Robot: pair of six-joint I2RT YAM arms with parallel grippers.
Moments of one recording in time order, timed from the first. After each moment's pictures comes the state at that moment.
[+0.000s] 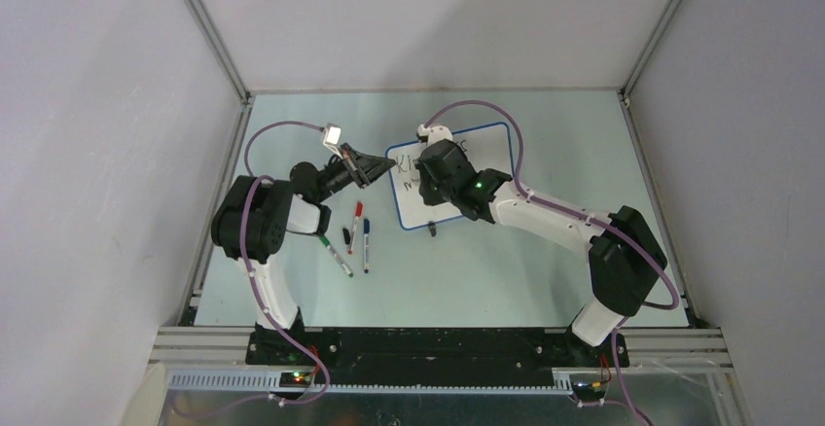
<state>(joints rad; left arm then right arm) -0.15 1.91 0.65 1.48 0.82 -0.84 0.84 1.66 1.27 -0.29 0.23 0.40</state>
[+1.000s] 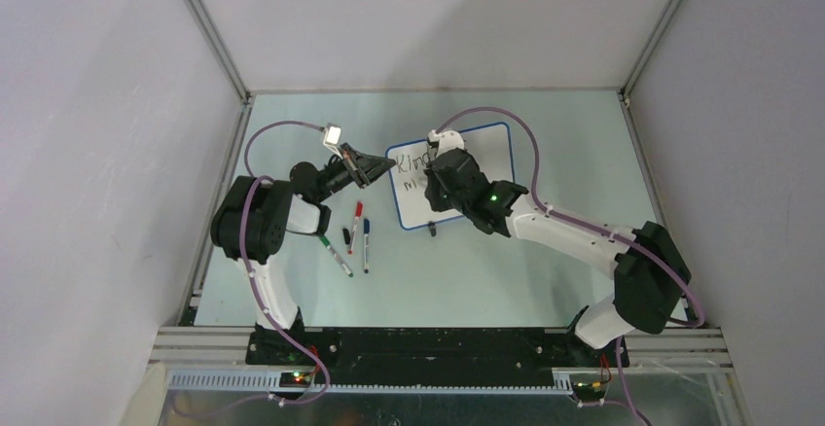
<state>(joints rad) -0.15 1.90 0.65 1.48 0.82 -0.84 0.87 1.54 1.17 -0.25 0.26 0.41</state>
